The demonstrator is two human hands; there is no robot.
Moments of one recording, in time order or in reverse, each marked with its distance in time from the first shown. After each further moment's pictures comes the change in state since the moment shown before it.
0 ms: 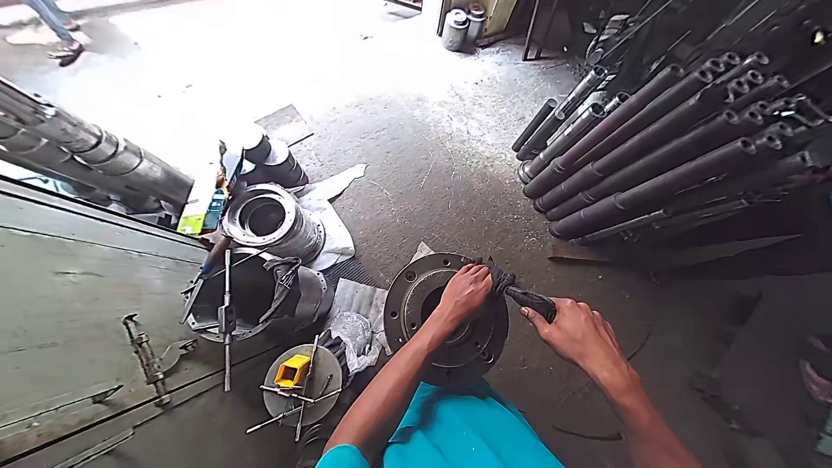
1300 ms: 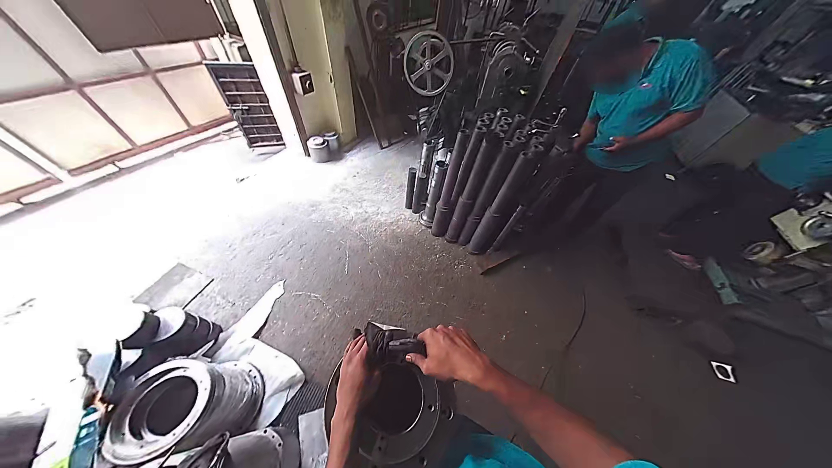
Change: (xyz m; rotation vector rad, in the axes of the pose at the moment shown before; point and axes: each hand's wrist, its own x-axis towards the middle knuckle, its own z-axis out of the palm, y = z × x) left_hand -0.026 -0.041 -0.062 0.016 0.066 -0.099; right_hand 0.016 -0.042 0.000 0.192 -0.082 -0.186
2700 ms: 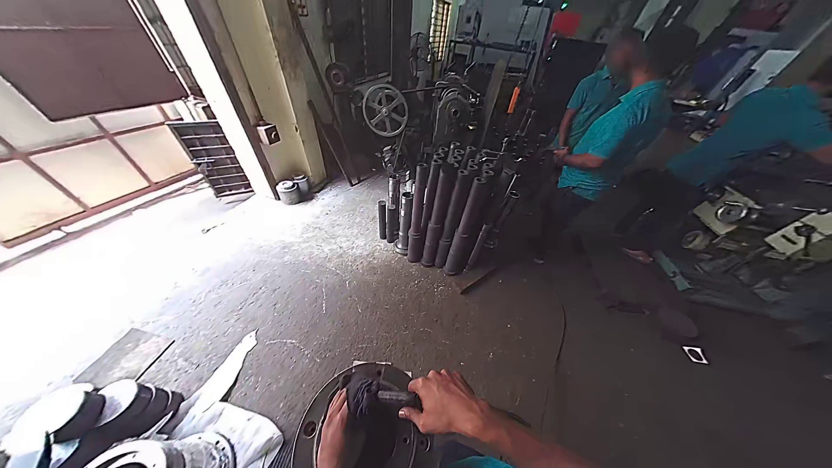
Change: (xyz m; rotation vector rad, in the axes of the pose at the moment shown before) left_hand -0.034 0.038 0.010 -0.031 0.076 0.065; right_hand -0.056 0.035 0.024 0.050 0.009 -0.017
